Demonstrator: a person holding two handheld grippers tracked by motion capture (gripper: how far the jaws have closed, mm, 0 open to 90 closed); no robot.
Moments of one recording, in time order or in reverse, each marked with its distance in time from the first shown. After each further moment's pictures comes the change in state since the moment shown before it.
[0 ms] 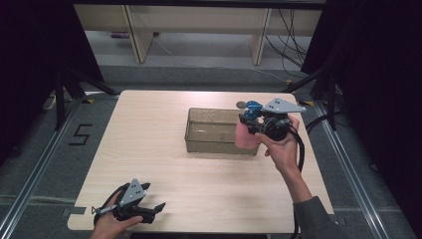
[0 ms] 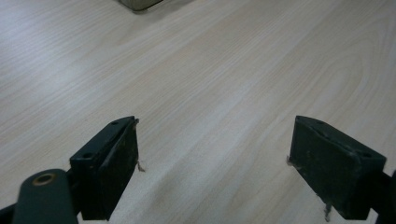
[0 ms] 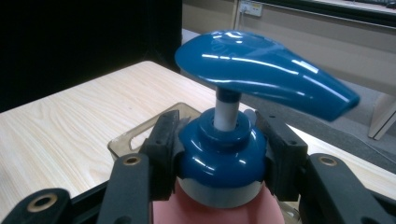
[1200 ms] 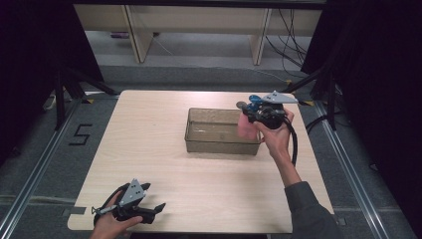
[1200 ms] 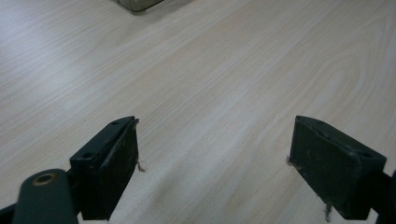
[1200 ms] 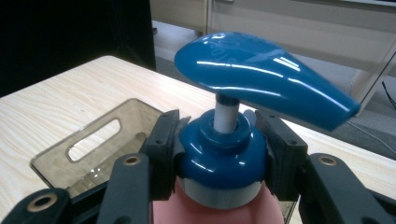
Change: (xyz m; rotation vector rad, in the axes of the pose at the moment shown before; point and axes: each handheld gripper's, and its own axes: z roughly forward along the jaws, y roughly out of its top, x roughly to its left) left arm 0.000 0.000 -0.001 0.003 -0.003 -0.004; right arm -0.043 -0.020 0.051 0.030 -0.101 0.071
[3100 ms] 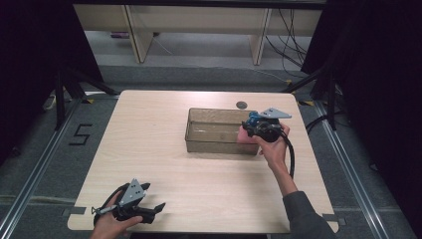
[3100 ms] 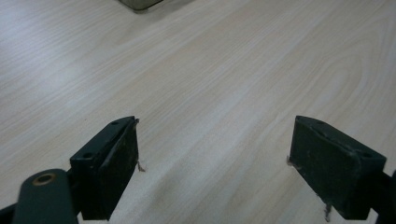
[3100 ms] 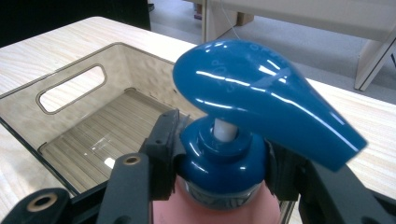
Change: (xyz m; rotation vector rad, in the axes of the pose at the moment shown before) left arm -0.001 0.000 0.002 -0.022 0.004 -0.028; right arm -0.003 -0.056 0.018 0.078 0.005 0.024
